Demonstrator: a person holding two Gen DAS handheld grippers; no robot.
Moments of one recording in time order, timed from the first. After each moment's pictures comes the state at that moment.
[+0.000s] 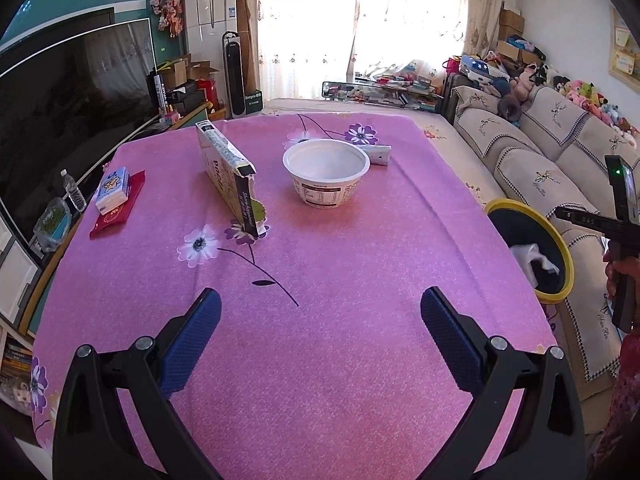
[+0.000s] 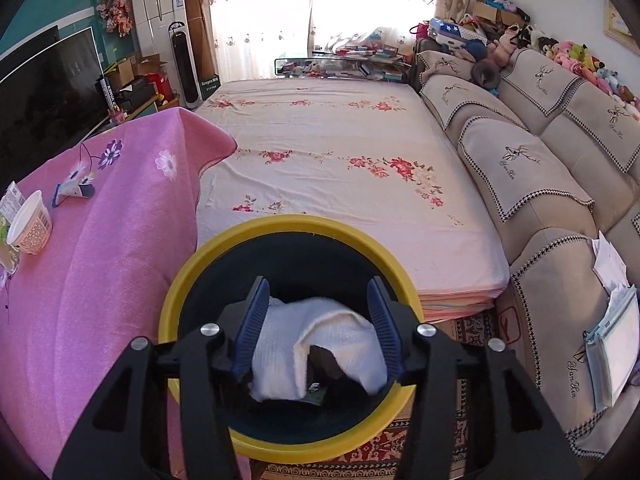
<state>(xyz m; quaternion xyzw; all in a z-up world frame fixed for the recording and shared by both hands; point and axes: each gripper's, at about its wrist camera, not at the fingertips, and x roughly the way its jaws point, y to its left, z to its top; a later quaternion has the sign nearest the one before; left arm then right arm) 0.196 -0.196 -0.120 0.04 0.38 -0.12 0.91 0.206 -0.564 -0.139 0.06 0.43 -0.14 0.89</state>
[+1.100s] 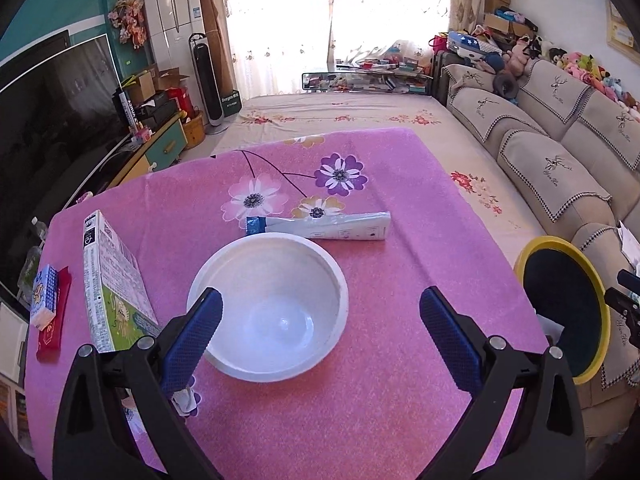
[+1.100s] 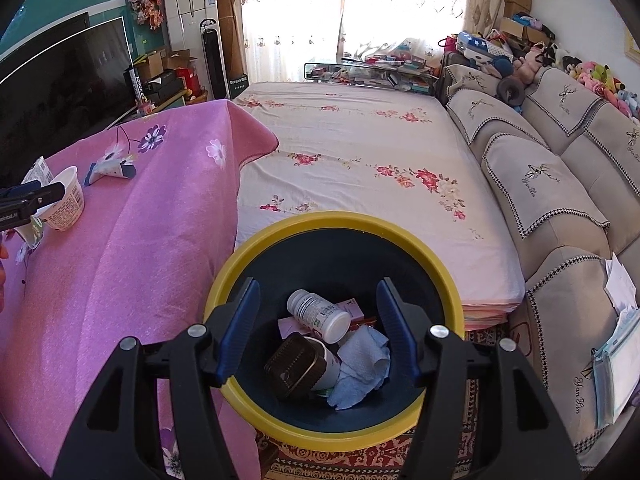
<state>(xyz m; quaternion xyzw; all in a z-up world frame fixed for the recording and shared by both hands) 0.378 -0.284 -0.134 0.09 0.40 -0.14 0.90 0.200 -0.525 -0.136 0.04 0.42 -0.09 0.90</state>
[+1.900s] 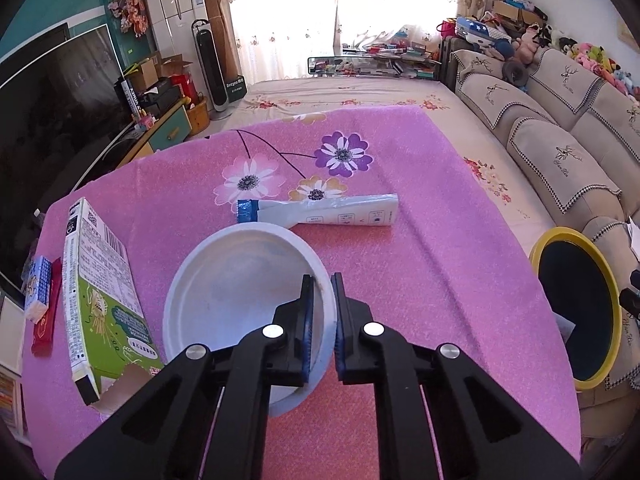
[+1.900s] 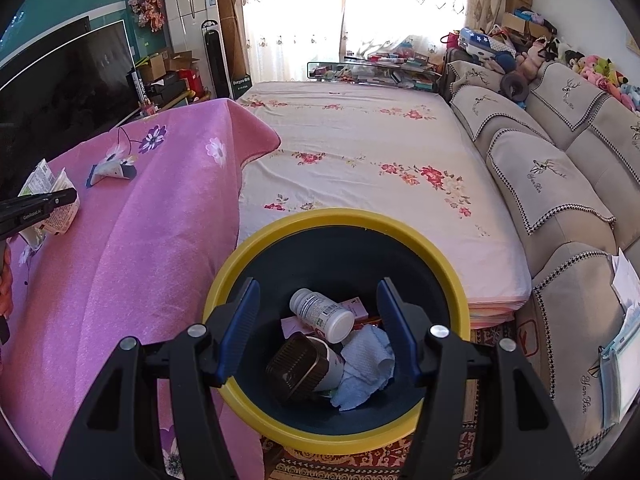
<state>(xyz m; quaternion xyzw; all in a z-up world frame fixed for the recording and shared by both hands) 0.389 -0.297 -0.155 0.10 0.42 -0.13 0.89 0.198 -0.531 -0.138 0.05 0.42 -0.08 0.90</state>
